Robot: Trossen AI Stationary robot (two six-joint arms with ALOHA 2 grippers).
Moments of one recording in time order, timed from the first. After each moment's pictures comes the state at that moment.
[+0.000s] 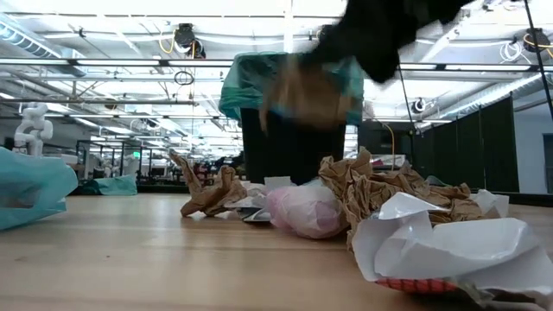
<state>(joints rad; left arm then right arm) -0.51 1.35 1.32 -0.74 -0.35 -0.07 0.44 1.61 0.91 0.21 0.50 0.38</state>
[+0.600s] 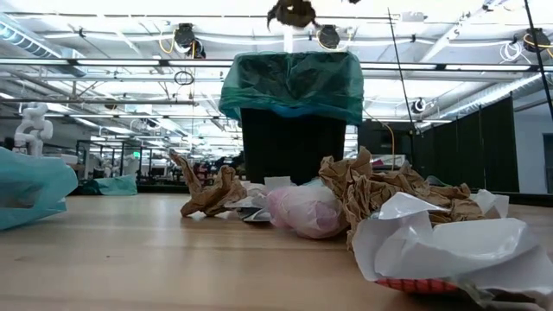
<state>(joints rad) -0.51 1.35 1.23 -0.71 -0.36 -0.13 0.04 1.40 1.30 -0.17 0.47 -0.03</state>
